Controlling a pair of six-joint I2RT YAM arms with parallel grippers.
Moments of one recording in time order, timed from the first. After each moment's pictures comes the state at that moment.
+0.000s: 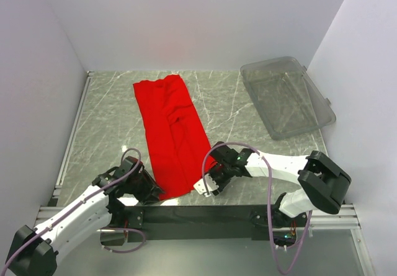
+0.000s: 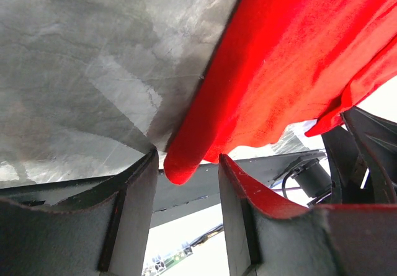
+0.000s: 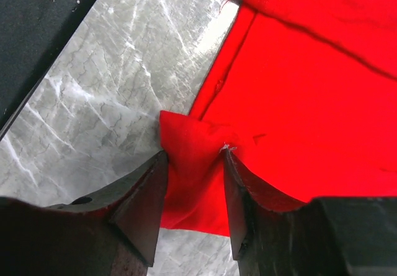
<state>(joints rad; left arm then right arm) -0.56 0.68 0.25 -0.66 0.29 -1.35 0.92 1.42 0.68 -0.43 -0.46 -1.33</state>
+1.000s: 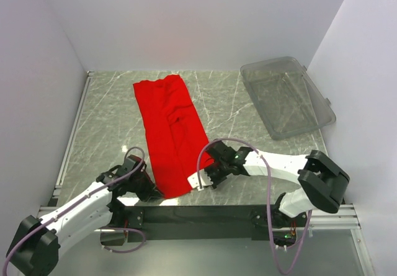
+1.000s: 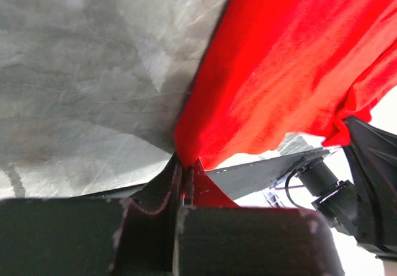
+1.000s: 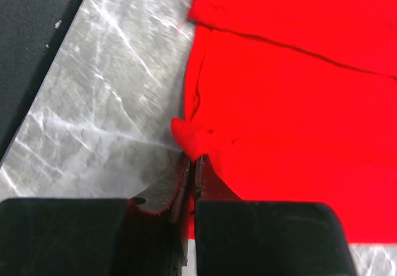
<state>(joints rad) -0.56 0.77 0.23 -0.55 0.32 -1.32 0.95 1.45 0.72 -0.39 -0.44 -1.16</state>
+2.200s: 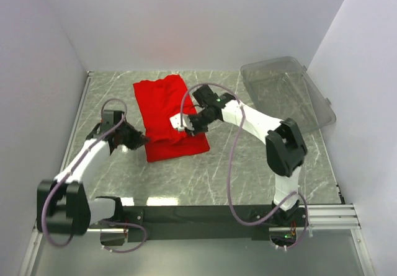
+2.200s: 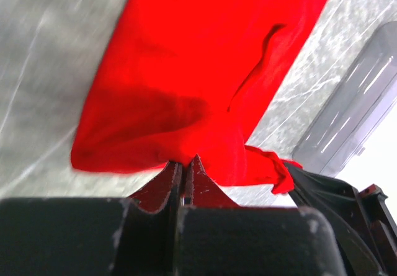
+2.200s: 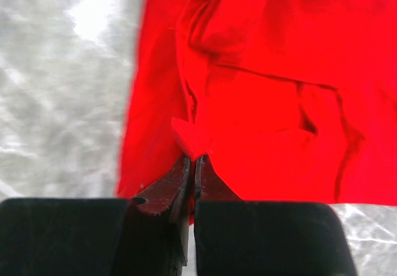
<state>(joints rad) -0.07 1.17 0.70 -0.44 0.29 -1.08 0.69 1.88 1.53 -0.75 -0.61 -1.25</state>
